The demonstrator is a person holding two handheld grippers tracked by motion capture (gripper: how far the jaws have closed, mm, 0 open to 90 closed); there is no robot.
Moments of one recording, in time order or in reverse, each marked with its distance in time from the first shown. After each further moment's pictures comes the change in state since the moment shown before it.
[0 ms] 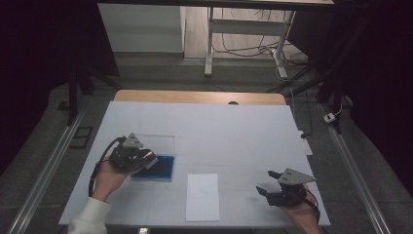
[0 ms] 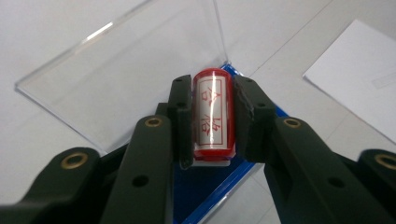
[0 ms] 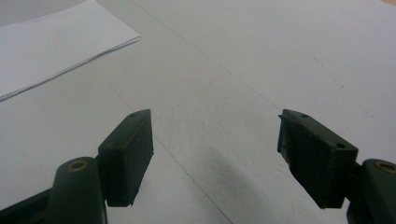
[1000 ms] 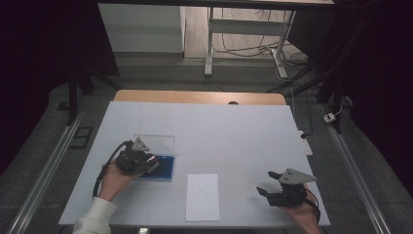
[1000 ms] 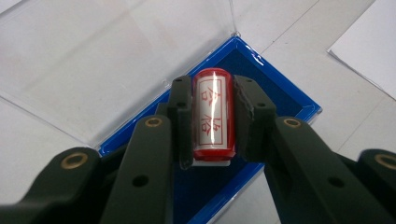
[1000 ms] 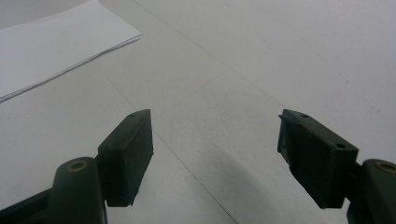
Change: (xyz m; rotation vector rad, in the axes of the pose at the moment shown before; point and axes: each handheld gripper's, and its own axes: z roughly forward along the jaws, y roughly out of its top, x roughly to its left) left arm -0.002 -0.007 0.025 0.074 0.013 0.008; right arm -0.002 -0.003 0.000 0.000 0.016 0.019
